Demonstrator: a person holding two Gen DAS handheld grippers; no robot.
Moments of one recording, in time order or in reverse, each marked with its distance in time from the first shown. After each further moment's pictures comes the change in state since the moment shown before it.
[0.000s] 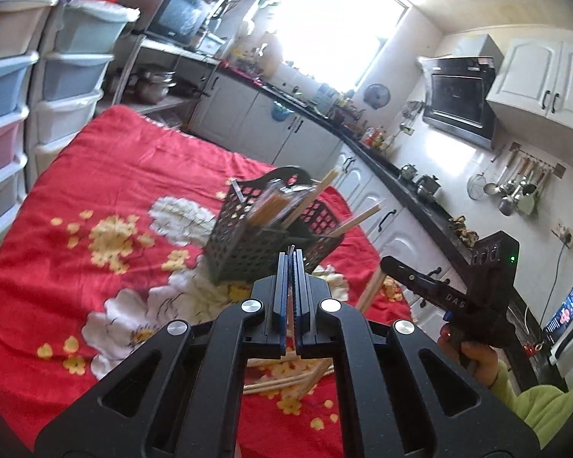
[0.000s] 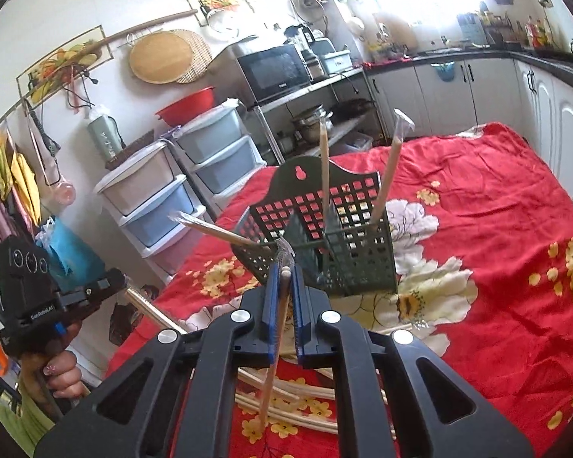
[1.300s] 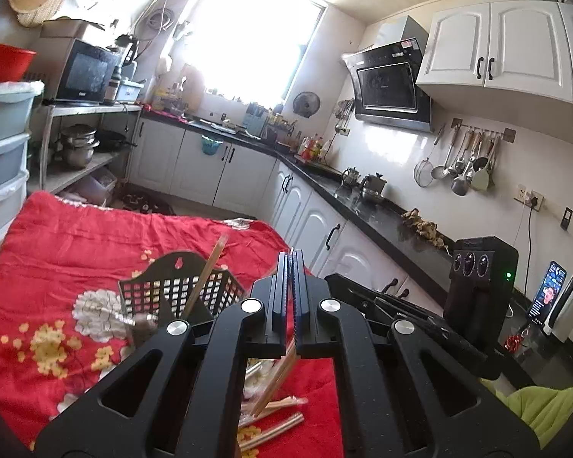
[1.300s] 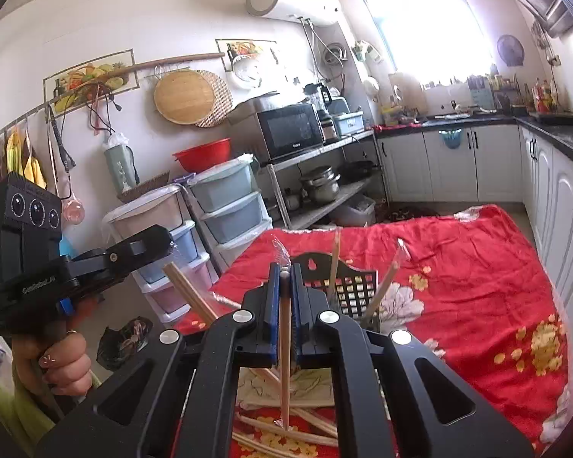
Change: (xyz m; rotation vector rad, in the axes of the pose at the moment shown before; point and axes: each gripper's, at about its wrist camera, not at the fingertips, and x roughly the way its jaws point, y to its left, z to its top) left arm 0.033 -0.102 0.061 0.229 -0.076 -0.168; right arm -0.050 0.025 0.047 -0.118 -0.203 -0.014
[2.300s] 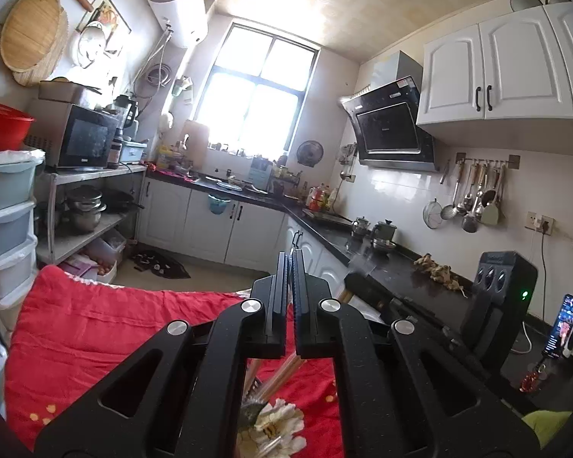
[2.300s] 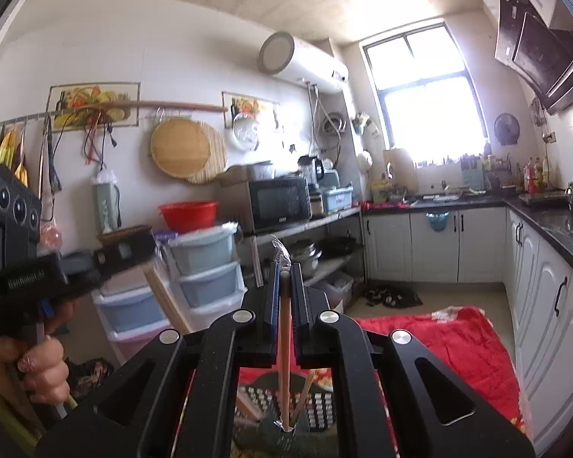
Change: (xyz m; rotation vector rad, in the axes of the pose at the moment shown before) left arm 0.000 -0.010 0.078 0.081 -0.184 0.049; right arm 0.008 0.005 0.082 -0.138 -0.252 -0.088
